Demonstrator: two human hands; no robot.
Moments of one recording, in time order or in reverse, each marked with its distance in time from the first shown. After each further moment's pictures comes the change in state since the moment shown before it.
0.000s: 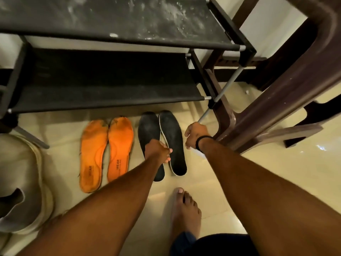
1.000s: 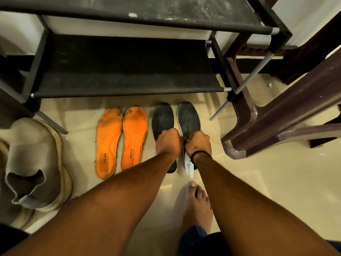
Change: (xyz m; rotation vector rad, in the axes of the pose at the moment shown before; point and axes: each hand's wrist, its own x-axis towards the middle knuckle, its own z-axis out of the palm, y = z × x) left_hand -0.015 0.001 -0.002 0.573 0.255 0.291; right_hand -0.024 0.000 0.088 0.199 0.163 0.021
